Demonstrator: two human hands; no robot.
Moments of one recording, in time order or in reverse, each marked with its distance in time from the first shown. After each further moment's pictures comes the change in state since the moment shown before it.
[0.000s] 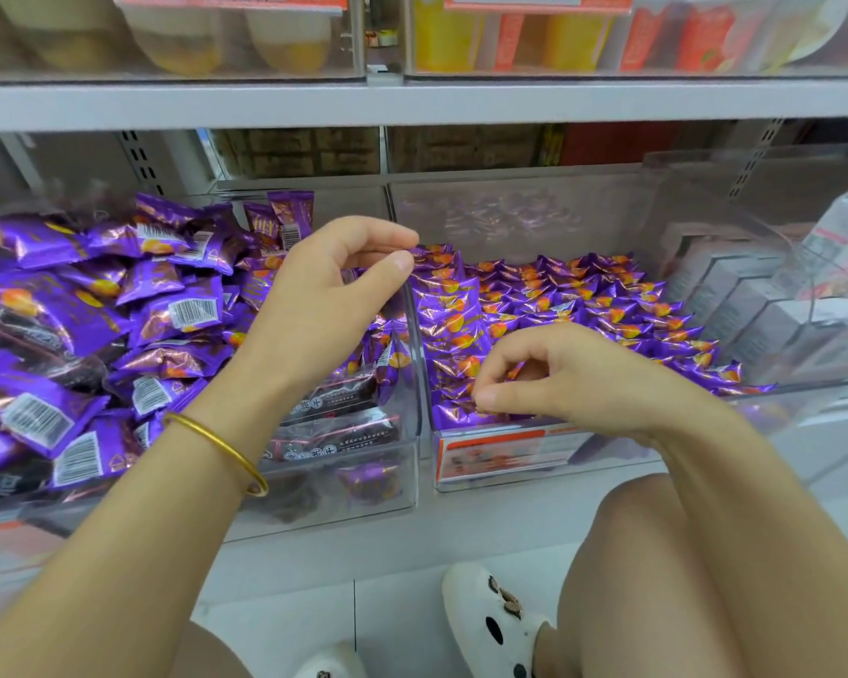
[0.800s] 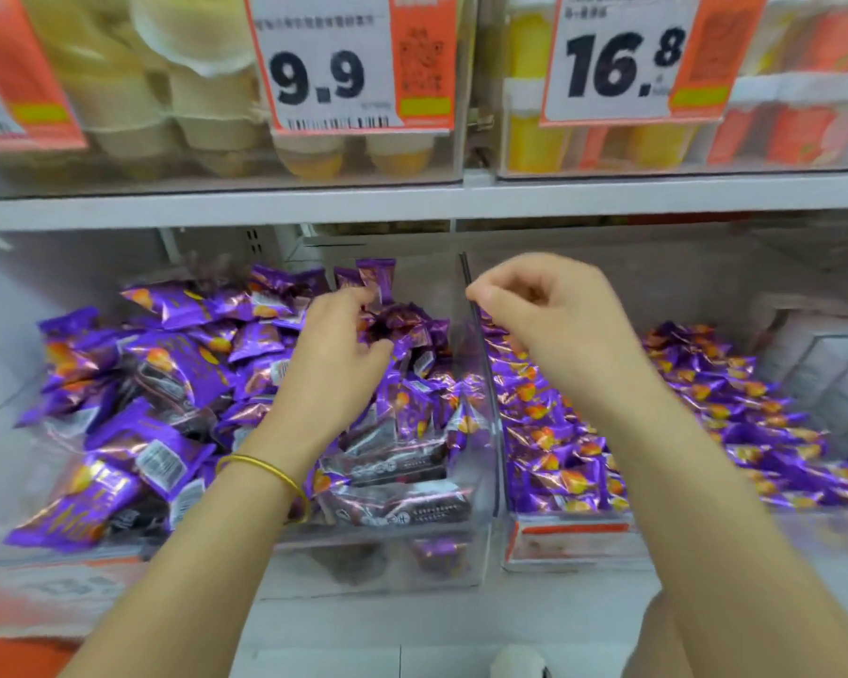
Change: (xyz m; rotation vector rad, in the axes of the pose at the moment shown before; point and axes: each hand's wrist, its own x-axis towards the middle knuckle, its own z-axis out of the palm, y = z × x) left_hand 0.023 -0.050 -0.046 0.517 0.130 -0.069; right_hand 0.071 -0.059 0.011 0.184 0.522 -0.290
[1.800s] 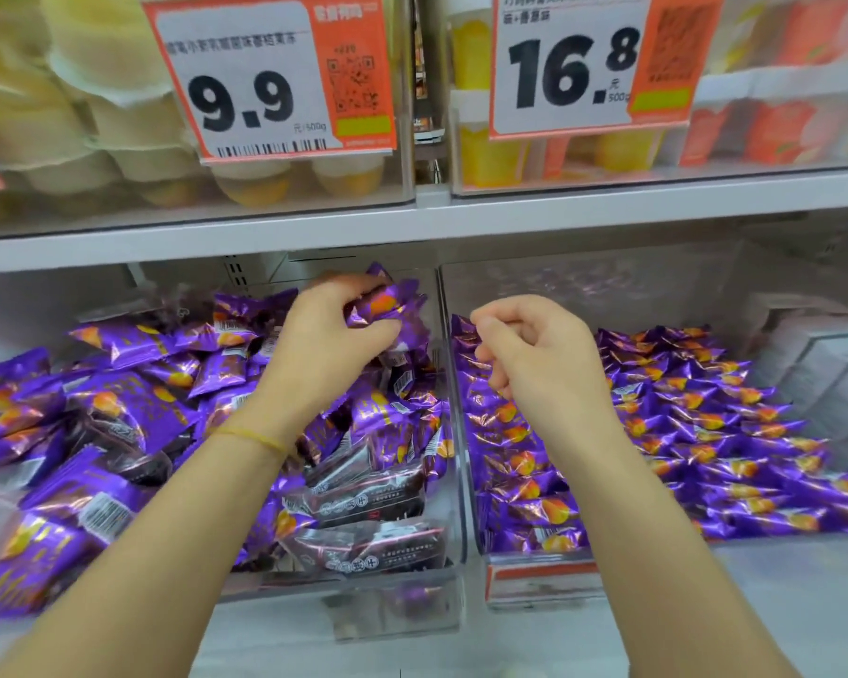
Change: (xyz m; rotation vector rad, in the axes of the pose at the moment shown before) left_hand 0.033 0.028 0.005 -0.106 0.042 0.068; right_hand 0.001 0.029 0.004 0.237 0.139 0.222
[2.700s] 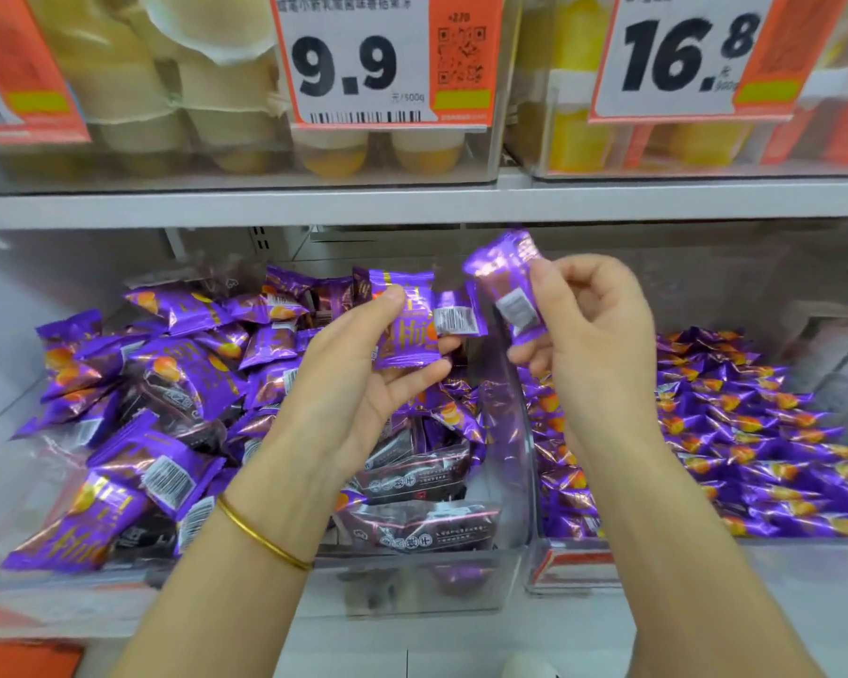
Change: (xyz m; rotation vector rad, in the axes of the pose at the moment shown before) left_hand -0.048 0.018 -0.020 -1.176 -0.046 -0.550; right_hand -0.011 -0.018 0.025 0.271 0.148 -0.101
